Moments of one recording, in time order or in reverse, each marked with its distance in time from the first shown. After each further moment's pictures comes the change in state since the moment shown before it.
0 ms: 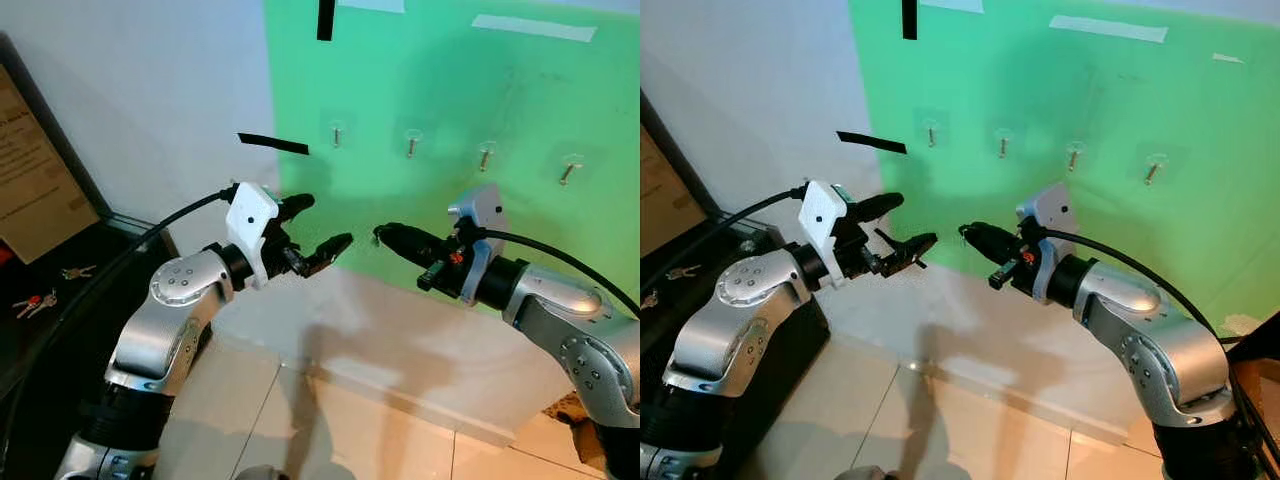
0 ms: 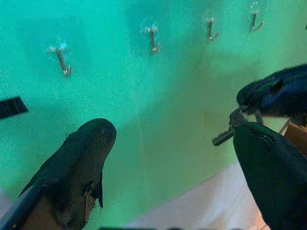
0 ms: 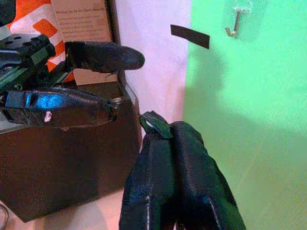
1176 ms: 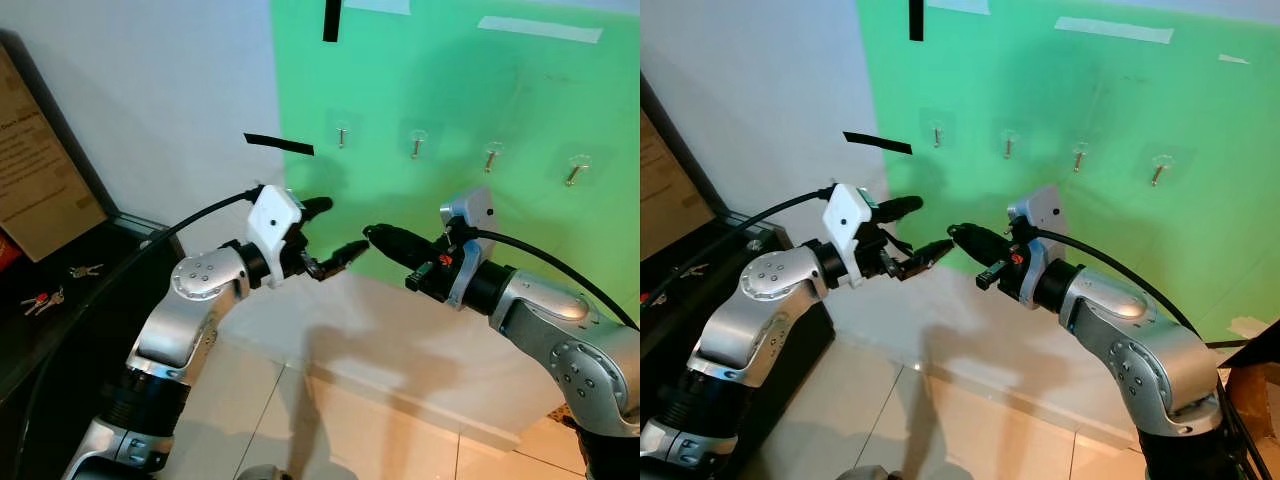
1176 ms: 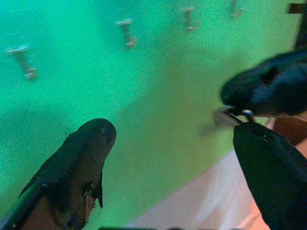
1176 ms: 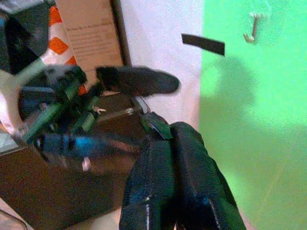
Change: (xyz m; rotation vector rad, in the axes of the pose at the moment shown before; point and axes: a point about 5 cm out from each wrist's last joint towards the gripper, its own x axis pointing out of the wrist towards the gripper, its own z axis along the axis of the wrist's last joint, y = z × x) left arm 0.018 -0.009 -0.008 0.041 0.018 -0.101; right arm 0.004 0.014 0.003 0.069 -0.032 0.007
